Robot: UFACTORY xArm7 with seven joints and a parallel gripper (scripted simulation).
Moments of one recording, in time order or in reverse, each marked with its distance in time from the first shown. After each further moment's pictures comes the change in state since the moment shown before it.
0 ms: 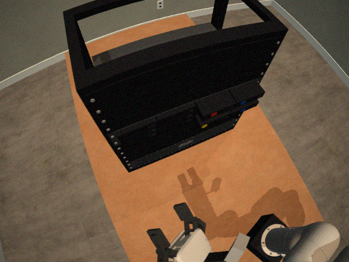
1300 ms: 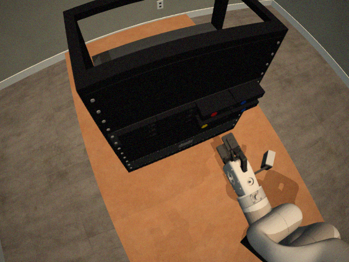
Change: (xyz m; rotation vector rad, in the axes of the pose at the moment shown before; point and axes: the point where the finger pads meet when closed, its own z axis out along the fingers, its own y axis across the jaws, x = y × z) arm 0.045 0.274 0.054 -0.317 -0.041 0.708
